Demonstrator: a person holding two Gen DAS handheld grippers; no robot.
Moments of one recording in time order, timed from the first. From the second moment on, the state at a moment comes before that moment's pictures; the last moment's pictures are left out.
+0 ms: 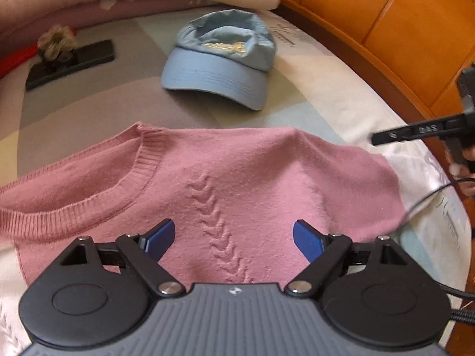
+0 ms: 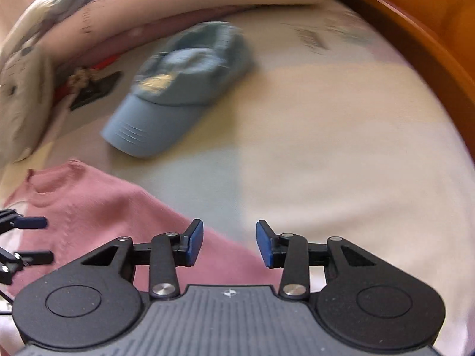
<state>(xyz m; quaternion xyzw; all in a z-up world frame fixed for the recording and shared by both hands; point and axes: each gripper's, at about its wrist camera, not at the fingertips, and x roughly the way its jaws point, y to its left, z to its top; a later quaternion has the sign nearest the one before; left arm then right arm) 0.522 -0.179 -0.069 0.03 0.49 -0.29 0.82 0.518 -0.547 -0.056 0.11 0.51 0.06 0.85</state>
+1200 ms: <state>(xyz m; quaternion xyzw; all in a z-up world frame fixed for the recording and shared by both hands) 0.607 -0.290 -0.094 0.06 0.51 -0.32 0.80 0.432 -0.635 -0.096 0.10 0.47 -0.26 0.84</state>
